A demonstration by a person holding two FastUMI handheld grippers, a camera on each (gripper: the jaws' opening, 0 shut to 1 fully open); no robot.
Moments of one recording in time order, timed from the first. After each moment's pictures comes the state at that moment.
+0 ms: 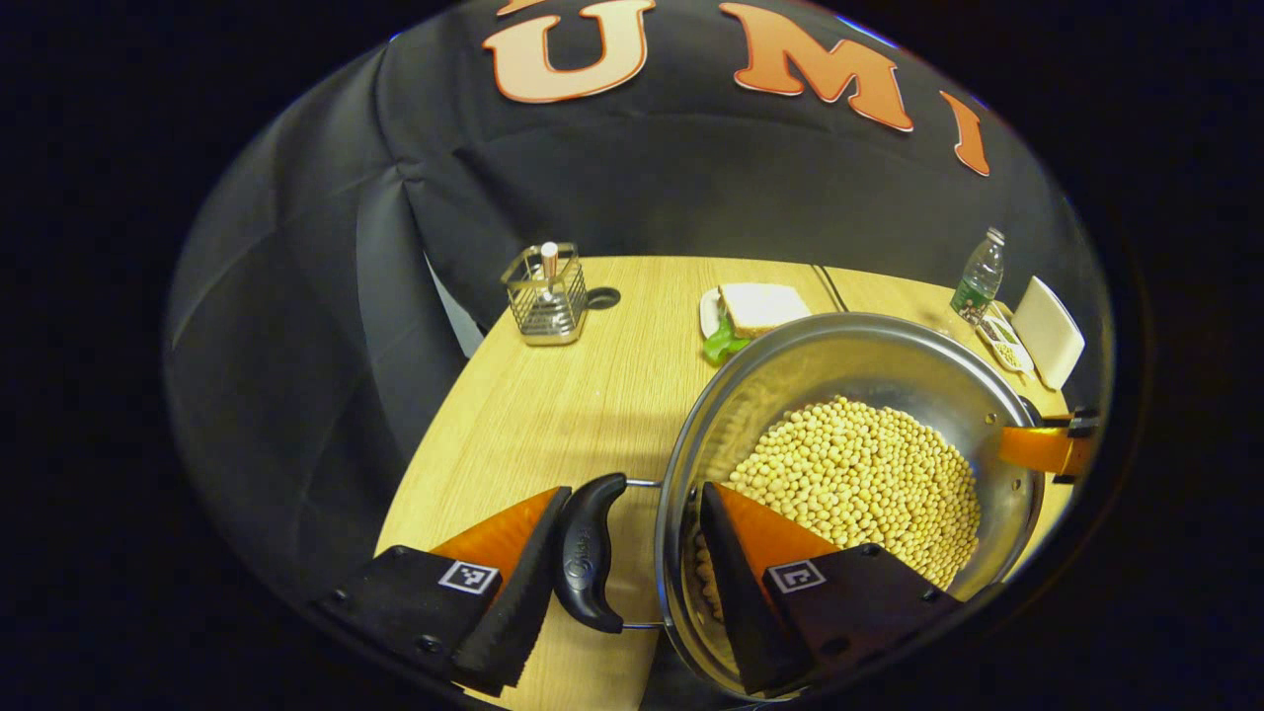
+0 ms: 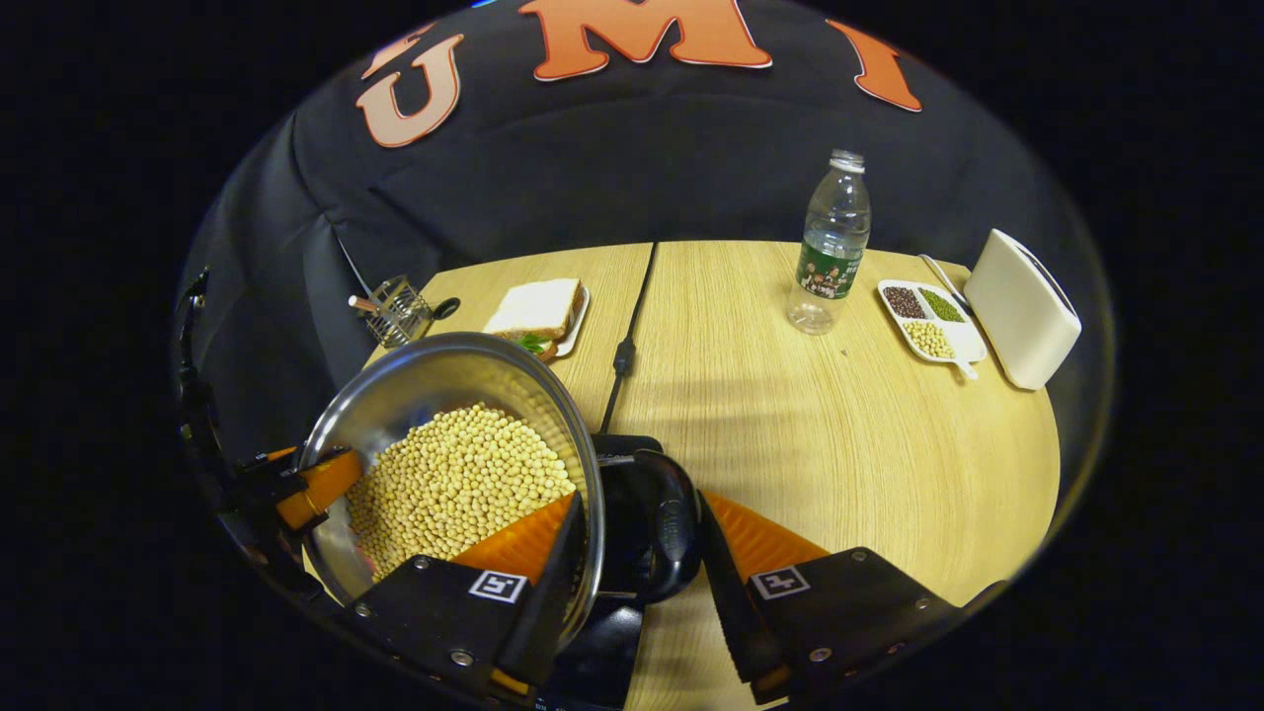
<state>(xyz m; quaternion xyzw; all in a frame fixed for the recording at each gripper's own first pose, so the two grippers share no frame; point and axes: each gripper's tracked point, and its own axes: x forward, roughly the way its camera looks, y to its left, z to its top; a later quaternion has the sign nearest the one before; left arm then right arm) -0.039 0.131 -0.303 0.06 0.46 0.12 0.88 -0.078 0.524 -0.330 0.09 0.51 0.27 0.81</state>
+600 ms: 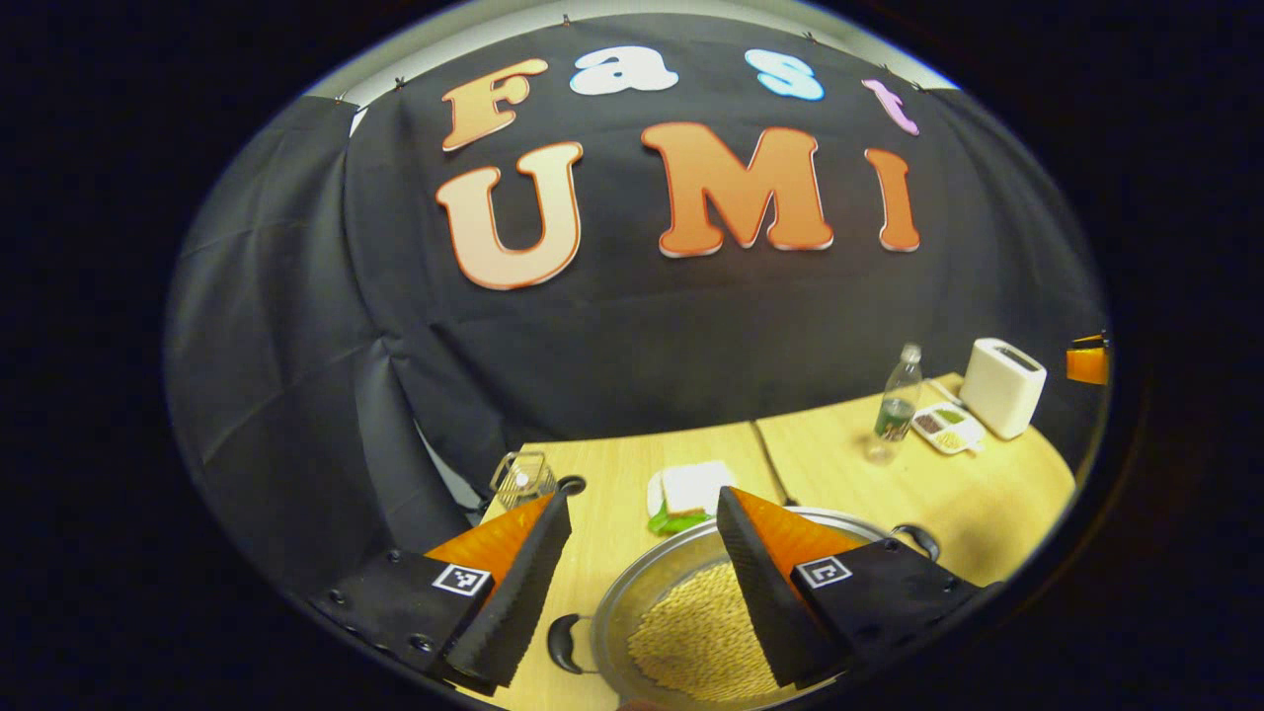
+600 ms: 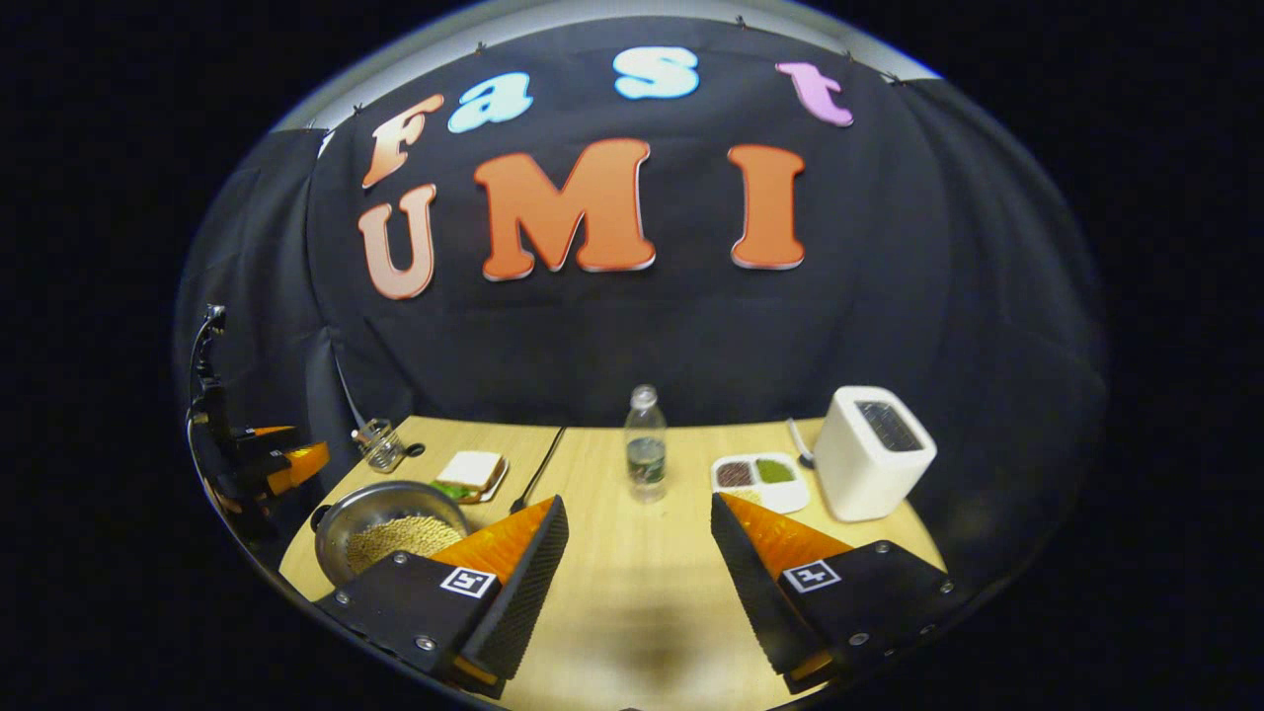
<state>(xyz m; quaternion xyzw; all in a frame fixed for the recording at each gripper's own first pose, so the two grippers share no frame) 0.048 0.038 -0.127 0.09 0.26 0.06 0.96 0.031 0.274 -0.178 0.09 0.28 0.18 0.94</state>
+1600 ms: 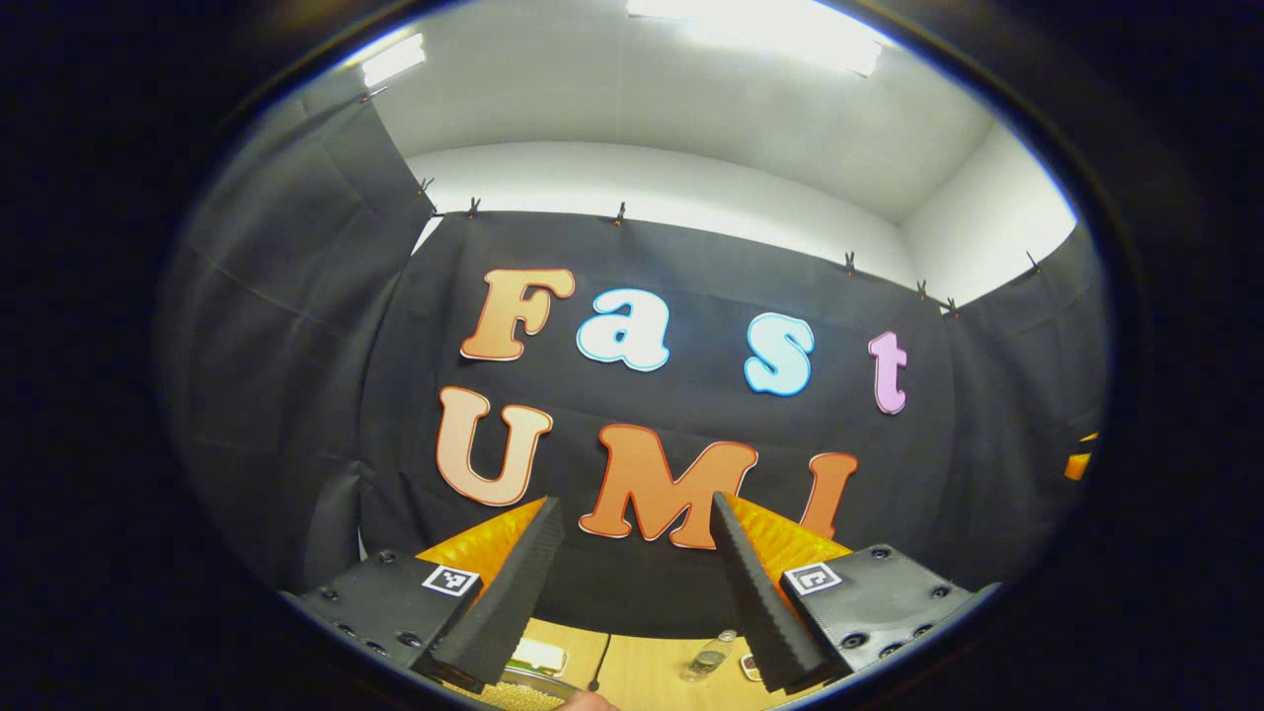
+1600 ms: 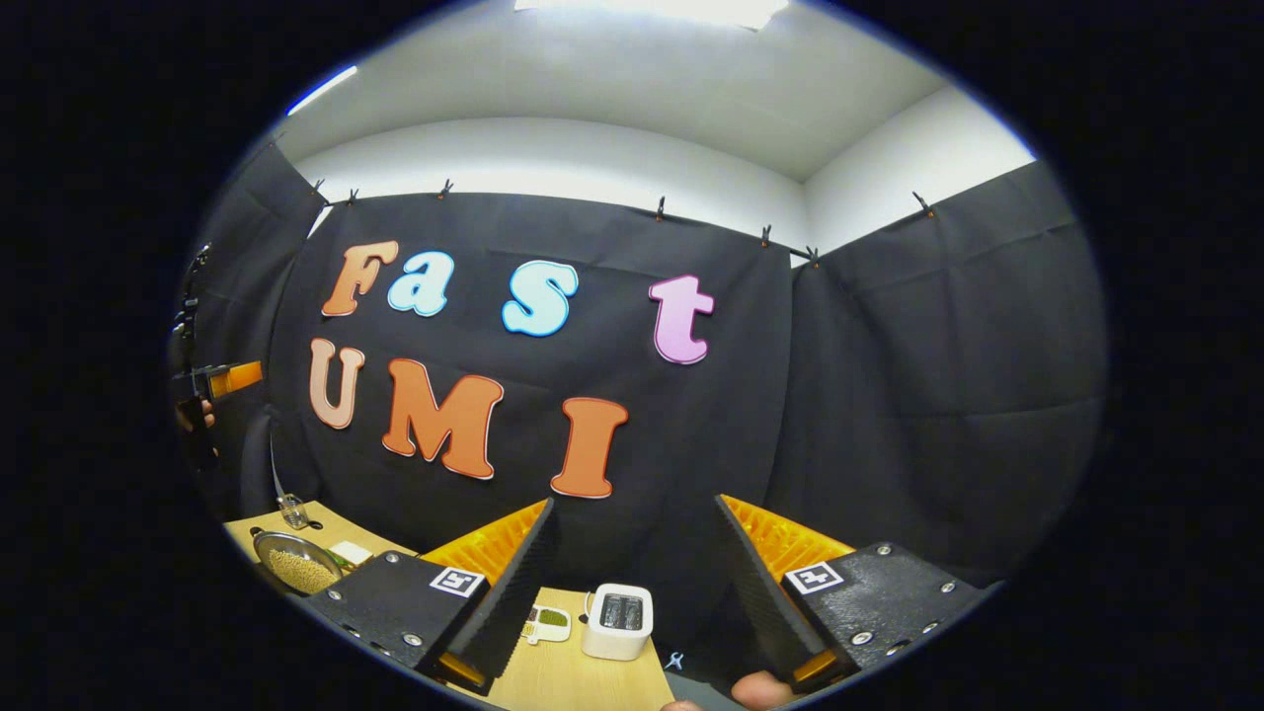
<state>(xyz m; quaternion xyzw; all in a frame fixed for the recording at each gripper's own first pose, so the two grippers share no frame) 0.046 -0.121 0.201 -0.05 -0.05 0.07 0.99 0.059 -0.022 0.046 0.04 0.03 0.09 0.99</state>
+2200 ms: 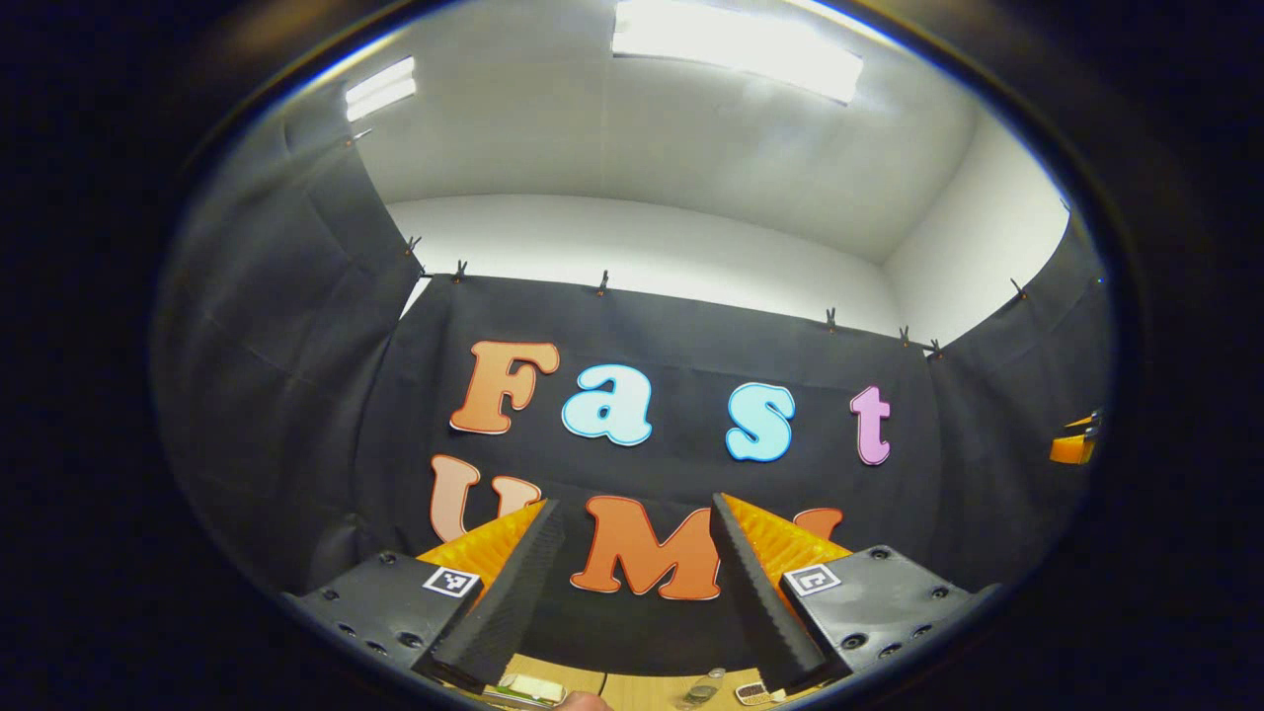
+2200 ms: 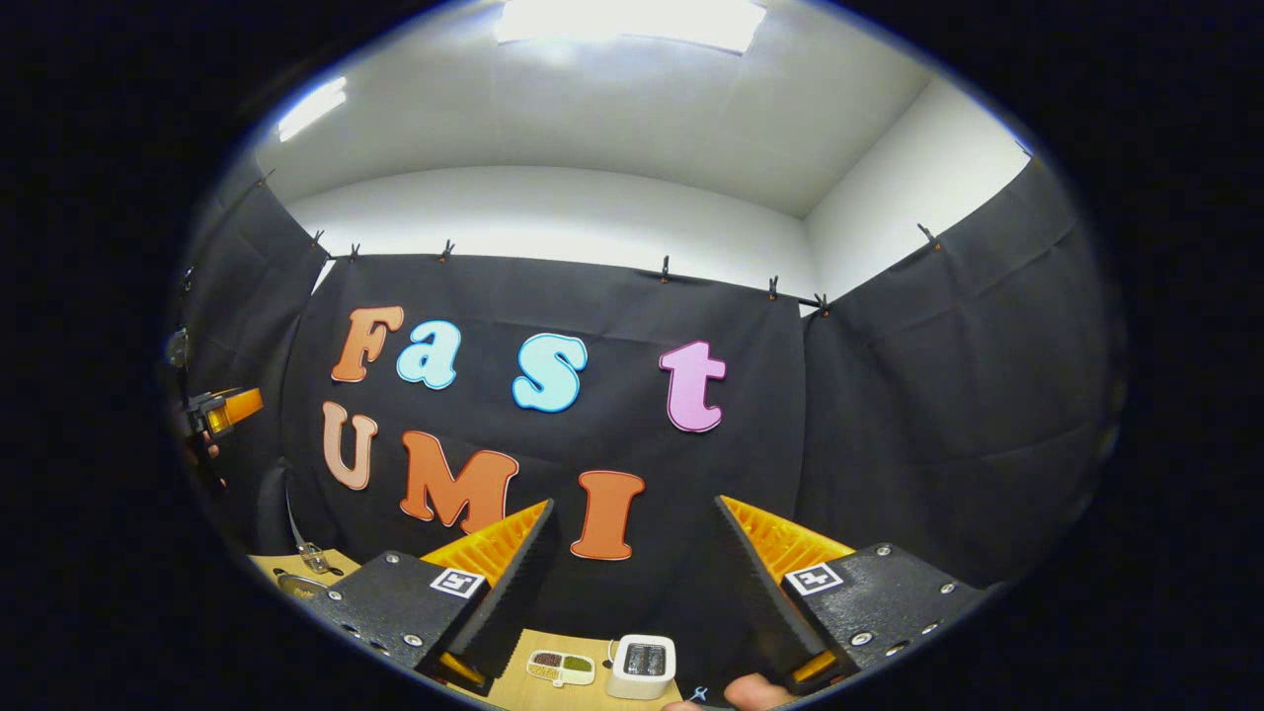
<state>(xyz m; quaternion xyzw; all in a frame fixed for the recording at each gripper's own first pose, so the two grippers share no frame) 0.033 -0.126 0.289 -0.03 -0.14 0.05 0.99 0.076 -0.008 0.123 0.08 -0.04 0.10 0.99</state>
